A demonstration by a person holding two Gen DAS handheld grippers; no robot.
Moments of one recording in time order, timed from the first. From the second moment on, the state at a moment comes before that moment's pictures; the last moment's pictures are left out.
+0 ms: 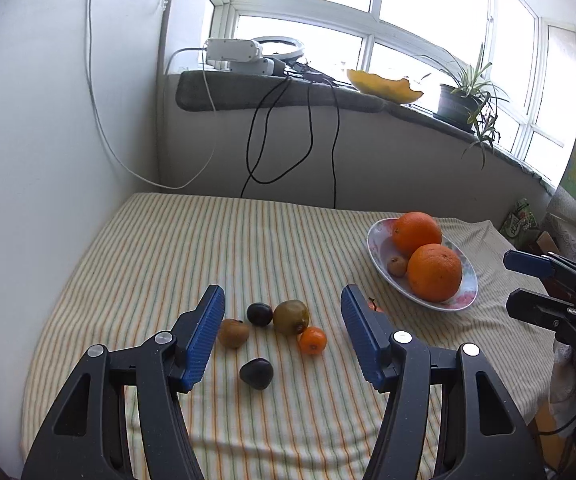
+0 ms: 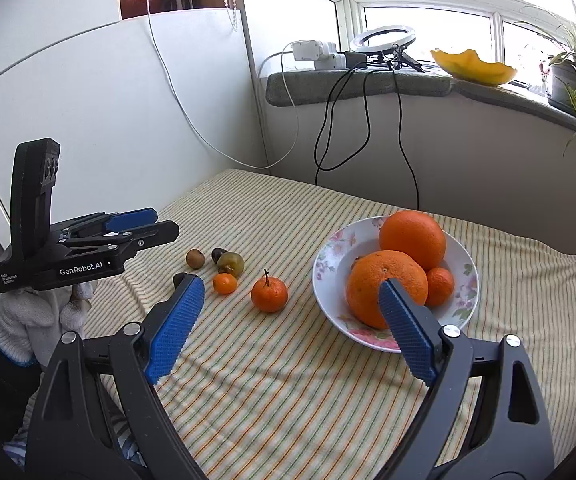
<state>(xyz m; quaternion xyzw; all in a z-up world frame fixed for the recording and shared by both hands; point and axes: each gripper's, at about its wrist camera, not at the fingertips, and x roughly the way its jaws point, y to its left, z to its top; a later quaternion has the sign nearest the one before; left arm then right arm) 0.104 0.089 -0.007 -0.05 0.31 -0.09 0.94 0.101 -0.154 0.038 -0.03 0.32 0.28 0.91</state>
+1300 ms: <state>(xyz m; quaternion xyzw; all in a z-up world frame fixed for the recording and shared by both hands) 0.103 0.099 -0.073 -0.07 0.39 -0.11 0.91 0.154 -0.085 -0.047 -0.04 0.41 0.23 0.88</state>
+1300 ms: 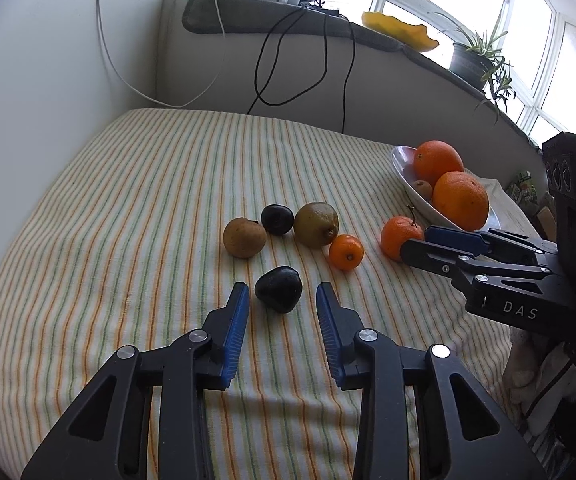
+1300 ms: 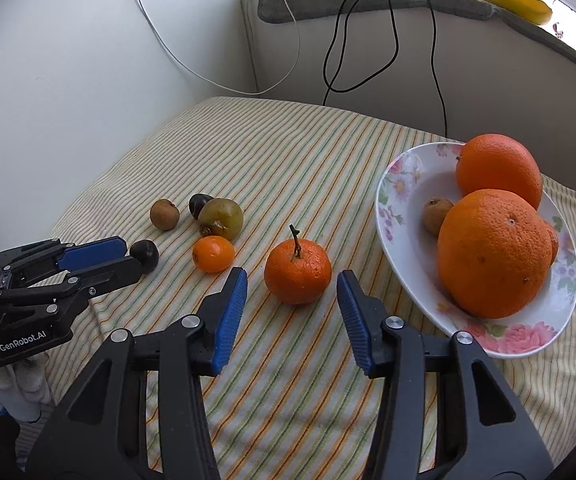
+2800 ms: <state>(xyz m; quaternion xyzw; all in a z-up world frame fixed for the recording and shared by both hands) 0.097 0.099 -0.061 -0.08 0.38 -0.09 0.92 0.144 -0.077 -0.040 -0.06 0.39 0.23 0.89</state>
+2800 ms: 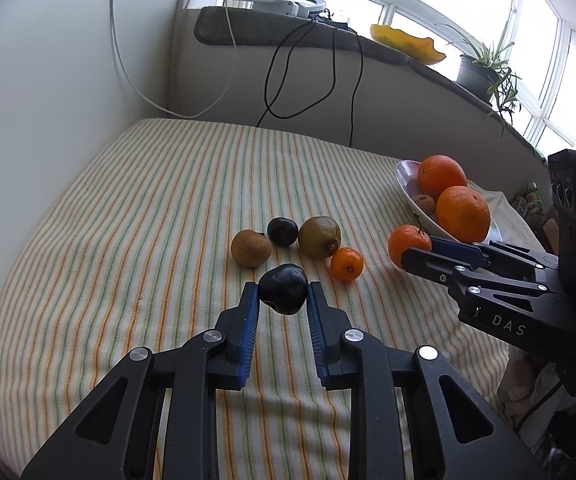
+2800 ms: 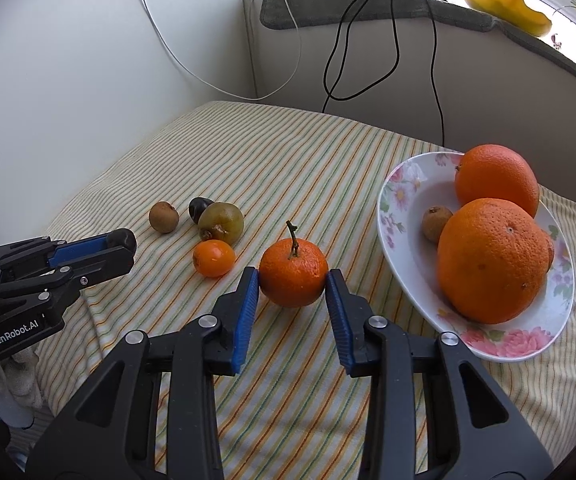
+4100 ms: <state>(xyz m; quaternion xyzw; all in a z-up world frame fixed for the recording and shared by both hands) 0.167 -0.022 -0.020 -0.04 0.35 -0.19 0.92 0.119 -0.235 0.005 0.03 0.36 0.15 0.92</state>
